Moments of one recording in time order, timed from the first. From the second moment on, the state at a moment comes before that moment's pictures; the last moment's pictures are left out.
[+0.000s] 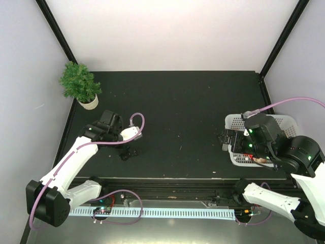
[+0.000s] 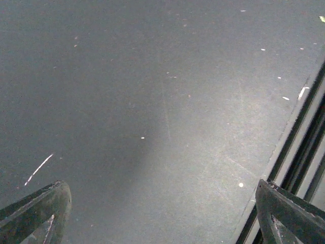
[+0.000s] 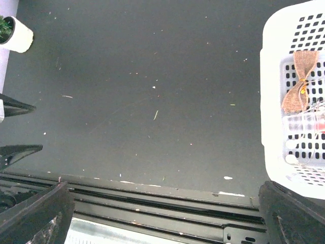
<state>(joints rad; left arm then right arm) -0.34 1.06 0.84 -0.95 0.40 0.61 0.78 0.88 1.52 -1.52 0.16 0.78</state>
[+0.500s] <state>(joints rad) -0.30 1.04 0.86 -0.74 -0.03 0.36 0.78 0.83 1.42 -1.47 0.20 0.80</state>
